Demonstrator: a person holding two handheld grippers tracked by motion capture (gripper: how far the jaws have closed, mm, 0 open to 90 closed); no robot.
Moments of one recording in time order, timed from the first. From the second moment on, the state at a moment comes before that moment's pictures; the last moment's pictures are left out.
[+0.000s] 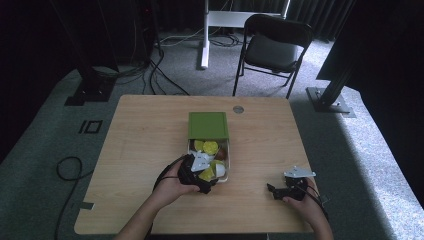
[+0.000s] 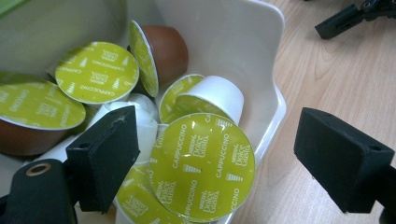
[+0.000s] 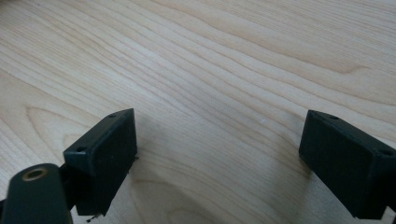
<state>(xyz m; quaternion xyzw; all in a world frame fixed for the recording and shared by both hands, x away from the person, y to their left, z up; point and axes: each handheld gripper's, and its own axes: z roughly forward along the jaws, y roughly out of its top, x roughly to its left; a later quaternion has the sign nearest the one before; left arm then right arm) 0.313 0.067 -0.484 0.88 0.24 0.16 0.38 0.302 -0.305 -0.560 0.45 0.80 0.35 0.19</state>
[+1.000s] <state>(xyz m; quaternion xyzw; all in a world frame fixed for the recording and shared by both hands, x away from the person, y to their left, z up) 0.318 0.067 -0.481 0.91 0.24 0.16 0.30 0.302 -0.305 -0.560 0.45 0.80 0.35 0.19</state>
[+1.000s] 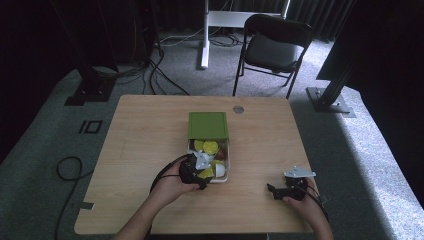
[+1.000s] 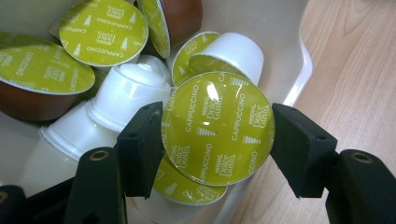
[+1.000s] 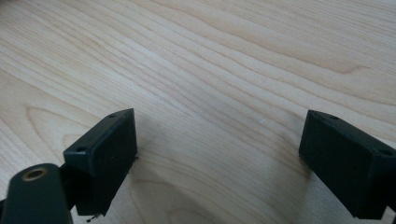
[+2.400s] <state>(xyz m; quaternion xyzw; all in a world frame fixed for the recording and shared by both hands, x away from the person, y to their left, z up) 0.320 0.144 -0.422 0.78 0.34 0.23 0.48 0.302 -0.305 -0.560 0.45 0.80 0.35 0.19</state>
